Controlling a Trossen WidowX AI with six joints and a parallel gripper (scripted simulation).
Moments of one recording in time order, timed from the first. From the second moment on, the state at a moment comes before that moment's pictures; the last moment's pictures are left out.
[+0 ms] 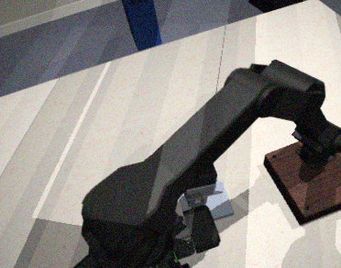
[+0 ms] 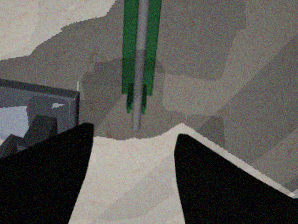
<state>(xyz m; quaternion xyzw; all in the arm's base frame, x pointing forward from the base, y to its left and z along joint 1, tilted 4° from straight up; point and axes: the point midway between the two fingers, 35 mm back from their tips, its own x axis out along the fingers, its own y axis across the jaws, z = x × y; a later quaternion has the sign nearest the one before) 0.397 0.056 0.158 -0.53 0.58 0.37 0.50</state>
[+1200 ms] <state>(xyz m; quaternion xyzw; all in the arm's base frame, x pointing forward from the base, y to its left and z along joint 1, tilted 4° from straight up) 0.408 0.056 0.073 -0.55 0.57 0.38 0.48</state>
